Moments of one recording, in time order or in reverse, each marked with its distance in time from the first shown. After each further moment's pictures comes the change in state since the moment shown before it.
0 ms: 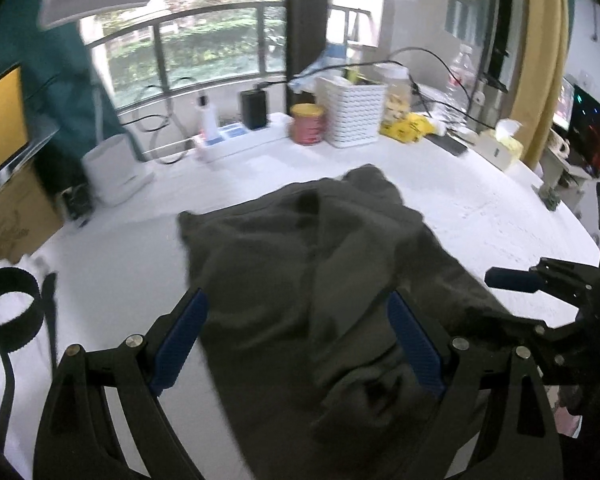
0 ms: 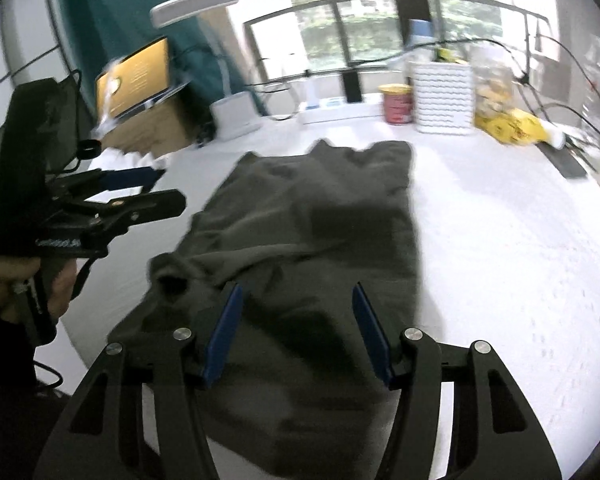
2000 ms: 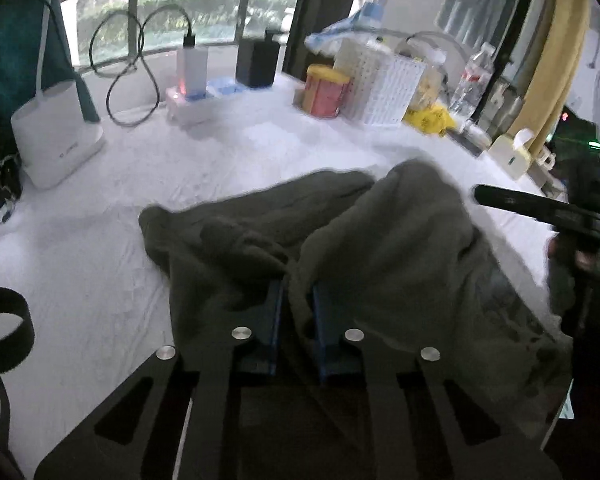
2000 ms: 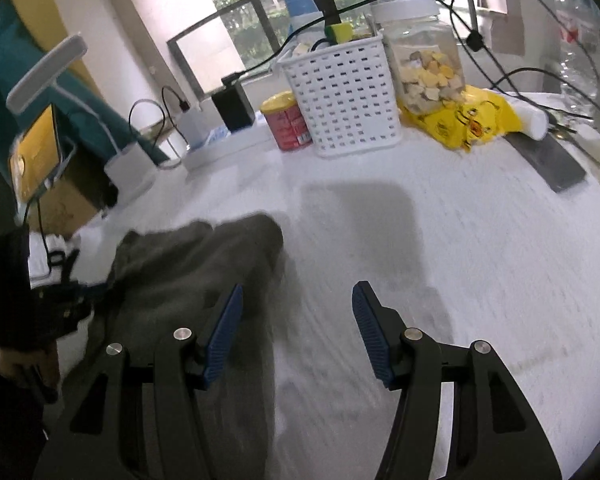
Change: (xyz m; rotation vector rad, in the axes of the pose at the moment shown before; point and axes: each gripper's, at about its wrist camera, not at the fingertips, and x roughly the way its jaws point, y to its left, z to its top) left arm 0.088 0.069 0.019 -0.071 0.060 -0.193; right arm 0.094 -0.118 0.095 0.196 0.024 -0.054
